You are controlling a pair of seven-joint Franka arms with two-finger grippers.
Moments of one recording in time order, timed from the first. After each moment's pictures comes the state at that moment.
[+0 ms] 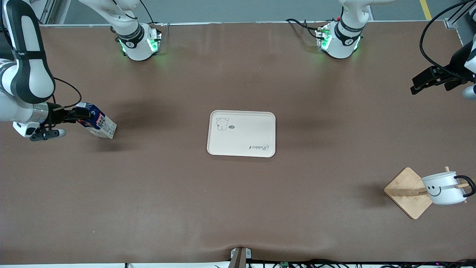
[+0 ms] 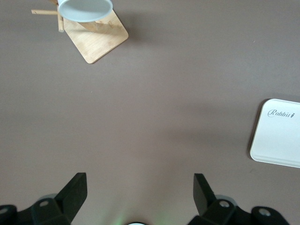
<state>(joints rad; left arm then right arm) 0.05 -0.03 -0.08 -1.56 0.01 1.50 -0.13 -0.18 0.16 -0.10 -2.09 0.16 1.93 -0.48</state>
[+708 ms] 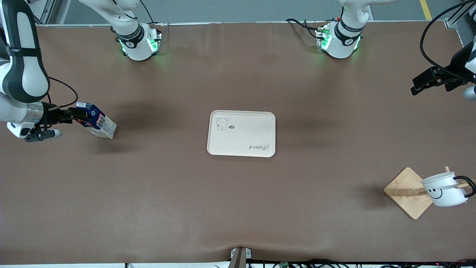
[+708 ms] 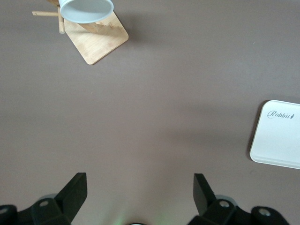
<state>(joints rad) 0.05 -0.03 -0.08 -1.56 0.01 1.50 -0.13 -0.18 0.16 -0.09 -2.01 0.16 1.86 -0.48</state>
